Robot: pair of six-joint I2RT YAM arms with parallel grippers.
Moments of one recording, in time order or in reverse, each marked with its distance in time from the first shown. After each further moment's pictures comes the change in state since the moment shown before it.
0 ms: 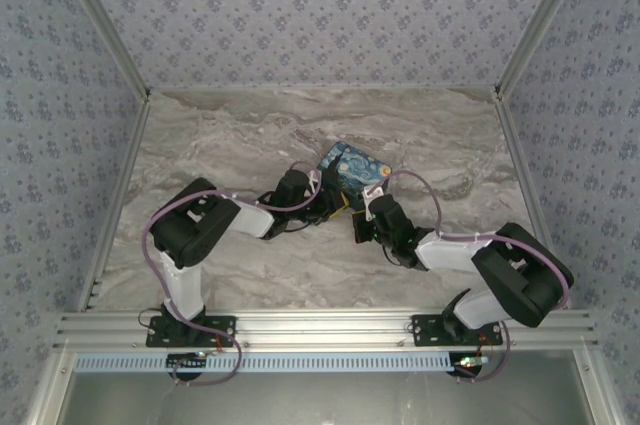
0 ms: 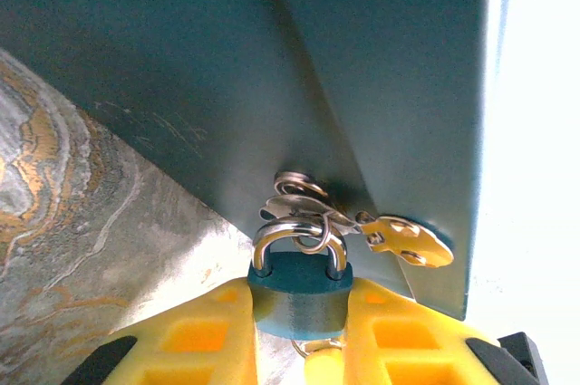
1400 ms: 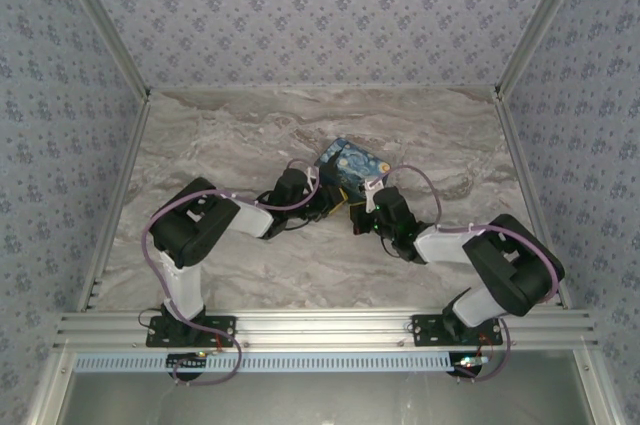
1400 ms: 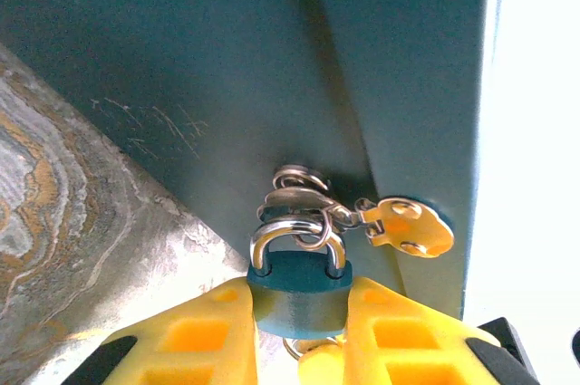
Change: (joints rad) left arm 0.007 0.000 -0.005 0.048 -0.037 -0.026; right arm -0.076 0.068 0.022 0.134 -0.134 0.004
